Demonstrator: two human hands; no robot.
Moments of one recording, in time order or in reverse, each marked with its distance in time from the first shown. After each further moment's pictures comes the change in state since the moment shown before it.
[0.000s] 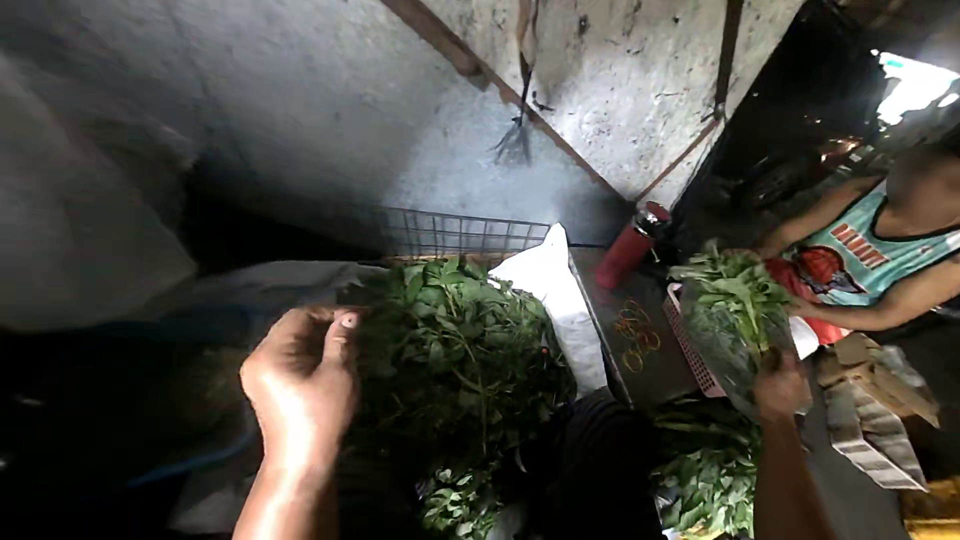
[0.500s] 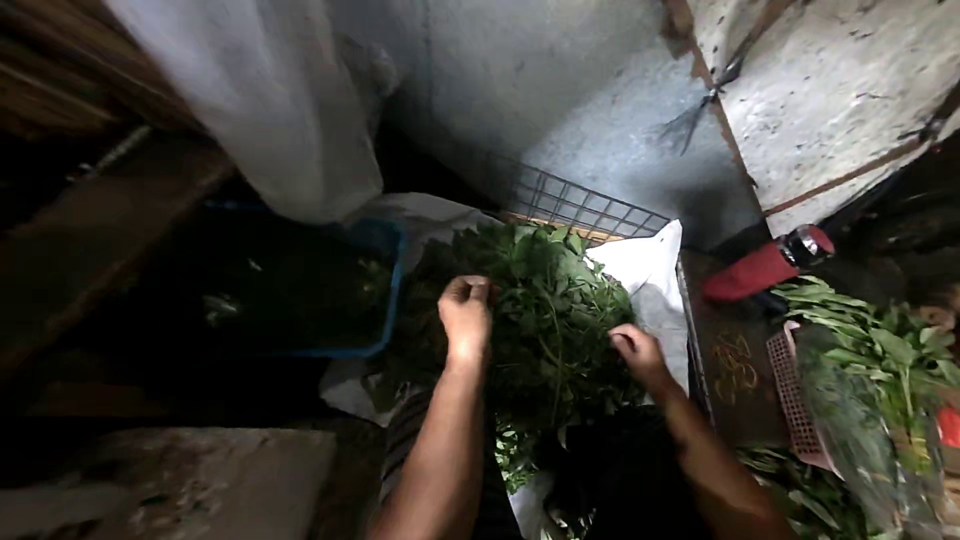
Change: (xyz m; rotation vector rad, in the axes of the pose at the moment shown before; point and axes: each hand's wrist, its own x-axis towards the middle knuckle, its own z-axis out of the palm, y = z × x) left_hand 0.014 -0.097 0.048 -0.447 0.175 -0.651; right_hand -0.169 -0.260 0.158 0.498 -0.912 -0.896
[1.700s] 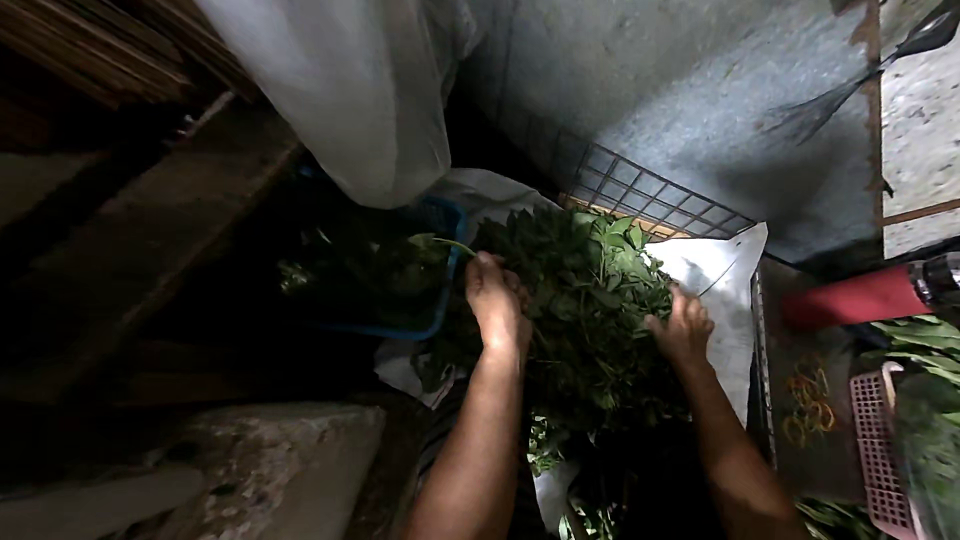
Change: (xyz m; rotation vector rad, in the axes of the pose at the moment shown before) left_hand 0.035 0.007 -0.006 -0.440 0.241 -0.197; right_hand 0.081 -0.008 0.031 -0.536 0.040 0.234
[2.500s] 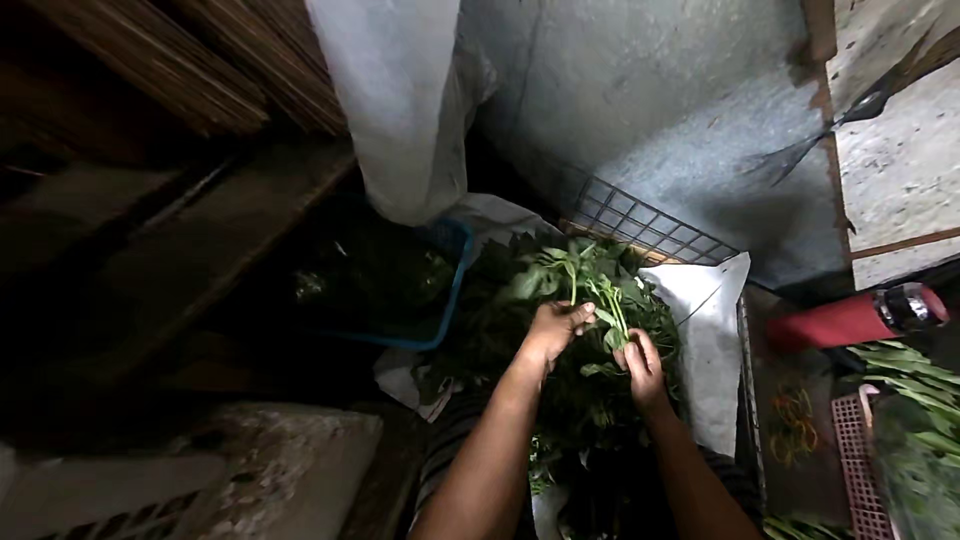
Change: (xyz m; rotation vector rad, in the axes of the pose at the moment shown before) left_hand -0.017 -0.018 0.012 0.494 -0.534 -0.265; right_hand -0.060 -0.060 0.005 1.217 0.061 -0.342
